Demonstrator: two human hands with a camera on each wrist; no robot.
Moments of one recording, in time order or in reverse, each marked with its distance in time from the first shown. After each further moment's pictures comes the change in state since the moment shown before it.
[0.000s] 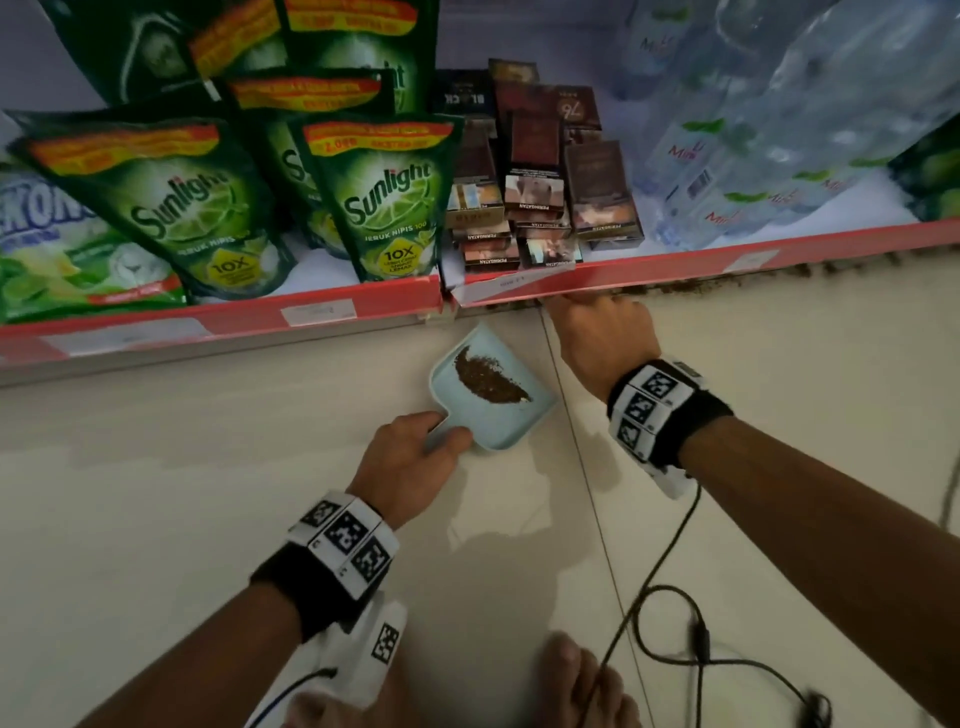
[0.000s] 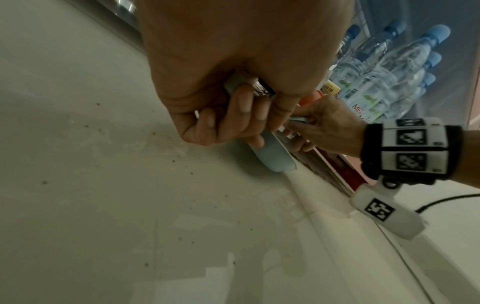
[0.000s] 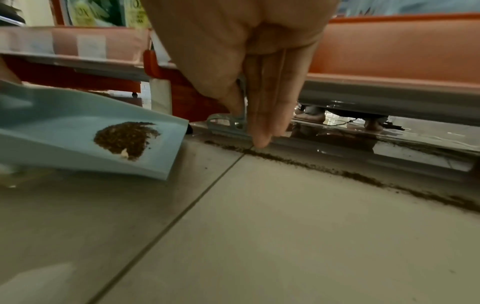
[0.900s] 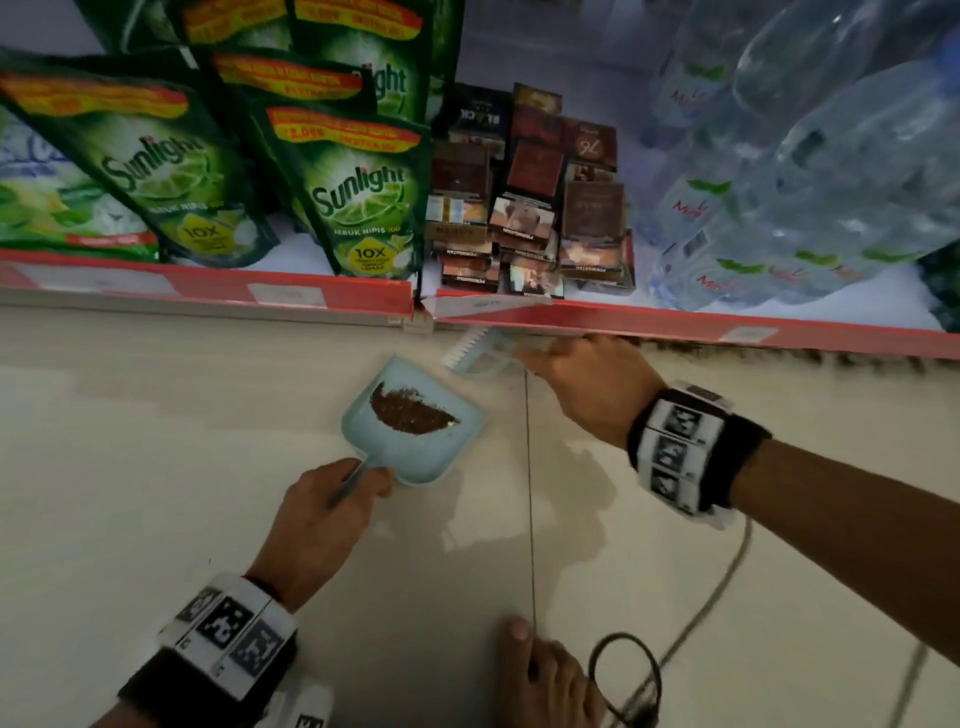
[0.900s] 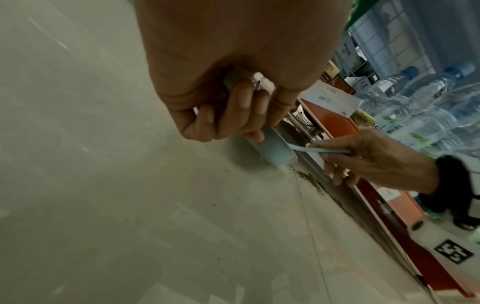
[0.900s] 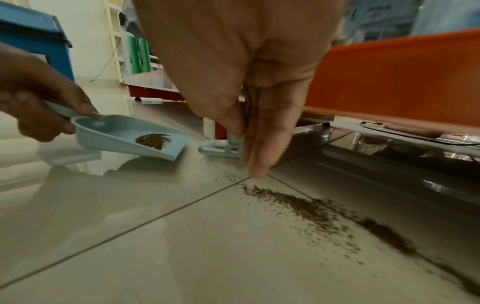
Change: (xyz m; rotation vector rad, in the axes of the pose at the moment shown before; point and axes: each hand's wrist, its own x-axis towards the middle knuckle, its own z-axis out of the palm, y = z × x) left_hand -0.045 -0.013 0.029 -0.245 0.288 -0.150; right_hand 0.005 0.049 -0.007 -0.052 -0.149 -0.500
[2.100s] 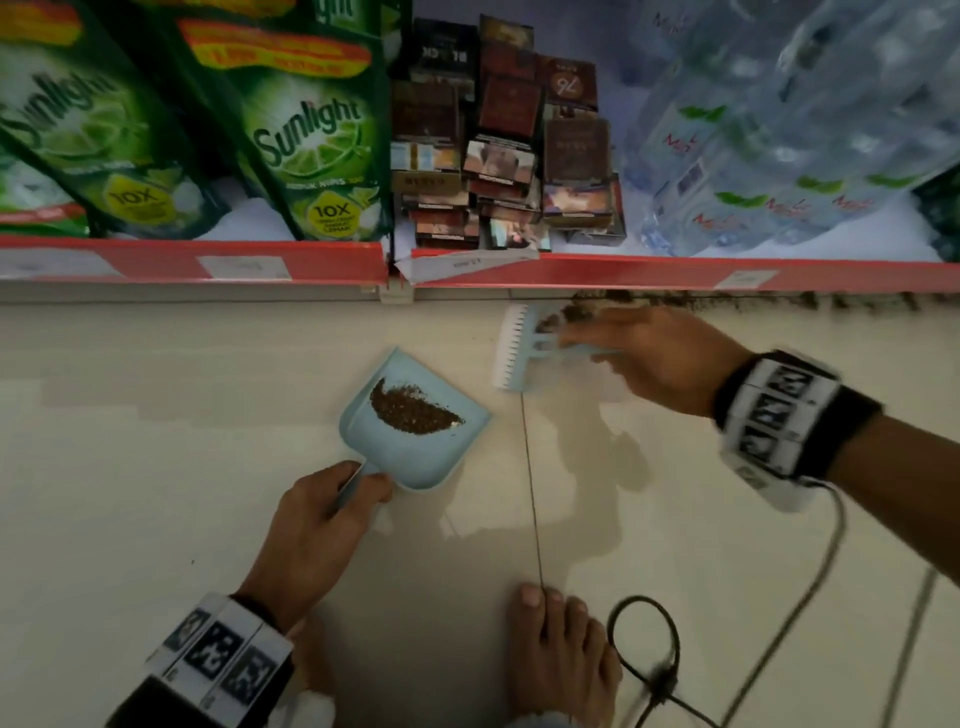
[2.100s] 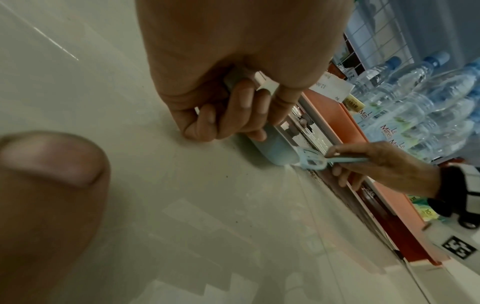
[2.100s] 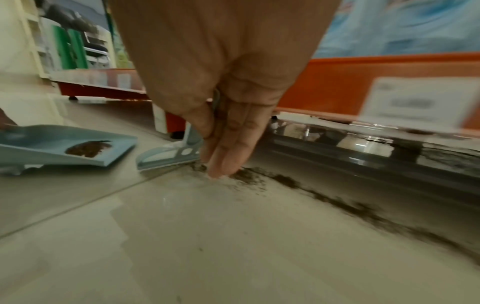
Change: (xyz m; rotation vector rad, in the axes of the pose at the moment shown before) left_hand -0.008 -0.015 0.008 0.013 -0.065 0.004; right_hand -0.042 0.043 0.025 0.372 0.113 -0.048
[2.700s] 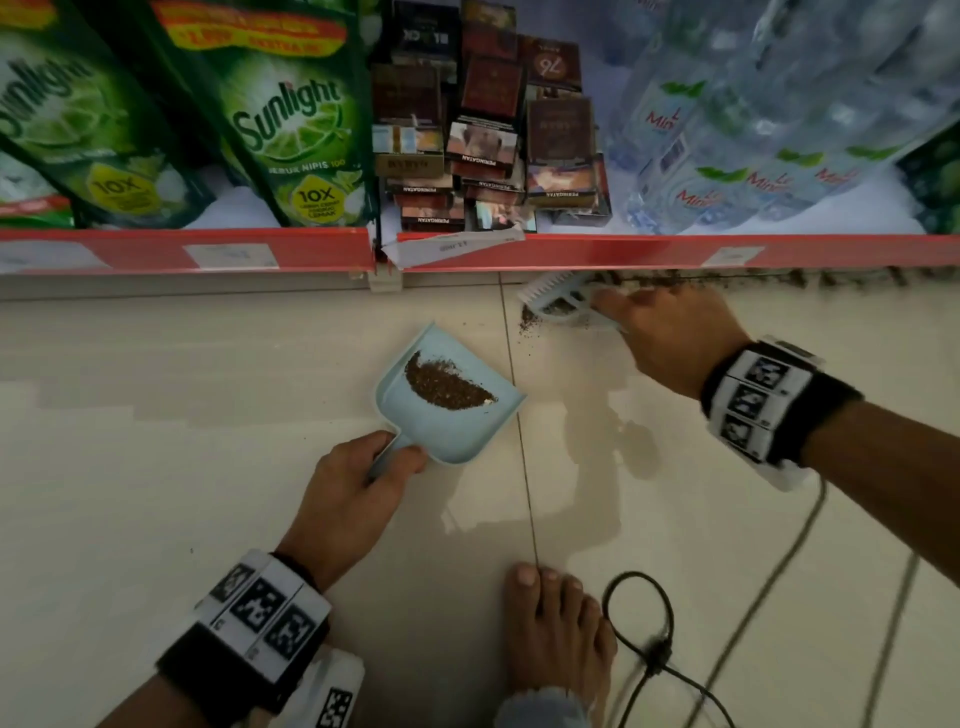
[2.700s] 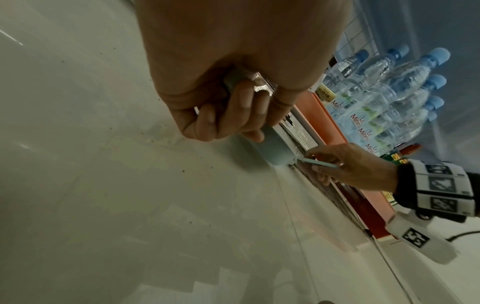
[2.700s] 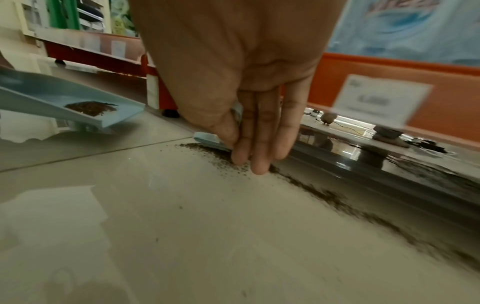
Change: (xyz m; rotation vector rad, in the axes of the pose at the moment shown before) left_hand 0.006 0.020 0.020 0.032 -0.066 0.109; right_hand -0.009 0.008 0.011 -0.449 -0.015 0.313
